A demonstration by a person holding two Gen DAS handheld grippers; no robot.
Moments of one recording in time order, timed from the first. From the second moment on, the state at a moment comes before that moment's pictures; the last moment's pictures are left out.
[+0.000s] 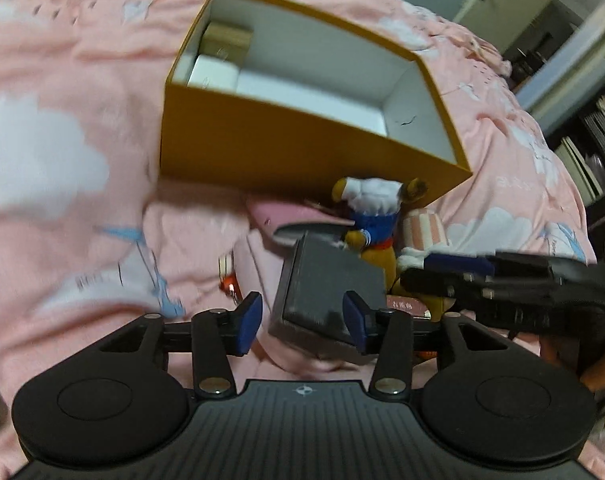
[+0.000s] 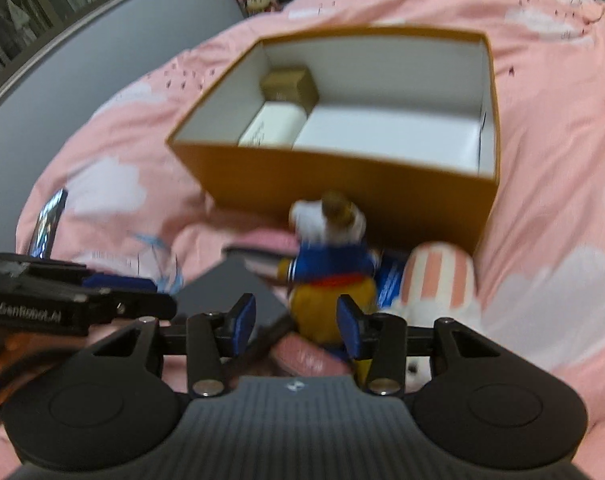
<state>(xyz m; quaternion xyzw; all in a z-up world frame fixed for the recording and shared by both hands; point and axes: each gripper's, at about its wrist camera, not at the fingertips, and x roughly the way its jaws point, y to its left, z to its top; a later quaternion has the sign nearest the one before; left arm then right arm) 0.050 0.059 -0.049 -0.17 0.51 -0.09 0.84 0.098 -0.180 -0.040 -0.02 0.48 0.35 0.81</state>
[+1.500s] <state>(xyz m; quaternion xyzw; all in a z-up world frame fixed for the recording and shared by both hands) 0.046 0.061 -0.059 -0.24 0.56 -0.10 0.79 0.096 -0.186 -0.095 0.01 0.58 0.32 0.75</state>
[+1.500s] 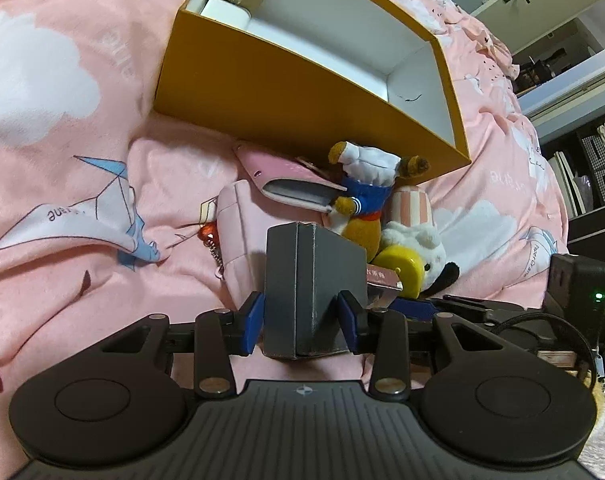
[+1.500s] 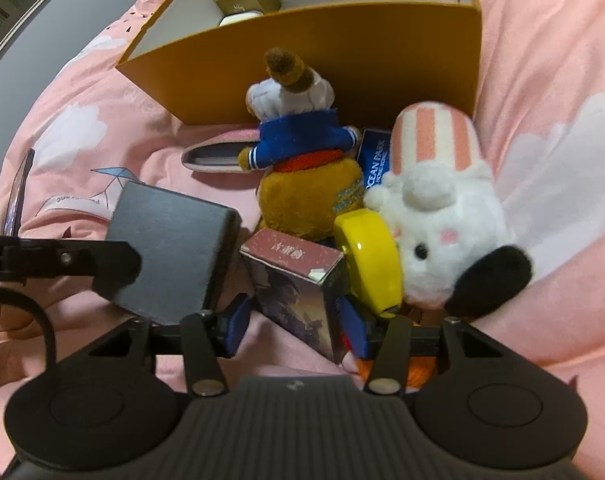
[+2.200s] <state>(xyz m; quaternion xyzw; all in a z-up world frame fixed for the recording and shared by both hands) 0.067 0.055 -0.078 -0.22 0.57 -0.08 0.78 0.107 -0.177 -0.123 0.05 0.59 0.31 0.75</state>
